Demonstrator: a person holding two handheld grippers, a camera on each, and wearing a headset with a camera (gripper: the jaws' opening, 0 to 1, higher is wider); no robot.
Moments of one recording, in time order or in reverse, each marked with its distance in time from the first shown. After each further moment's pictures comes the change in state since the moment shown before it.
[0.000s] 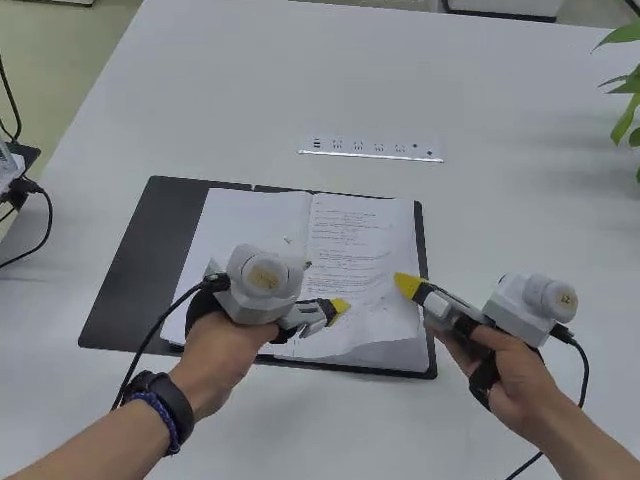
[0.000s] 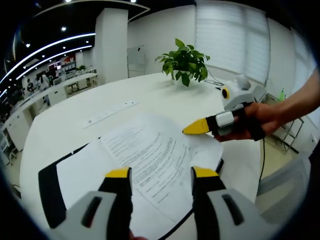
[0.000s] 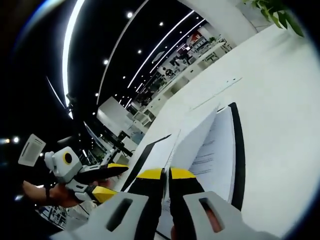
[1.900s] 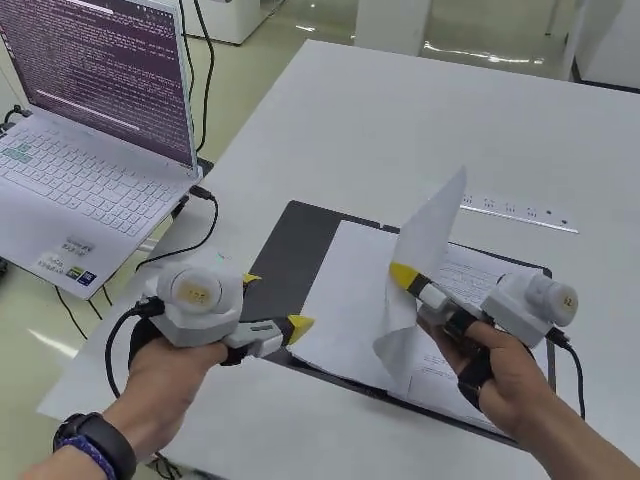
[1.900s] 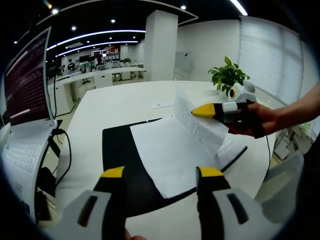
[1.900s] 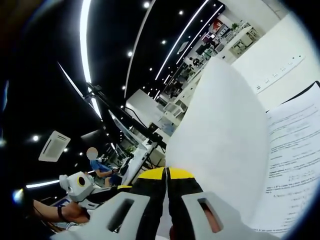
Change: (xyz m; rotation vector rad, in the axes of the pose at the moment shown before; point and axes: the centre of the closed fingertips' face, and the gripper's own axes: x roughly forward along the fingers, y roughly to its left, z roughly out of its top) left arm -0.173 0.117 -0.074 -0.221 -0.042 0.298; right arm 0.139 0.154 -0.042 0.023 0.086 0.271
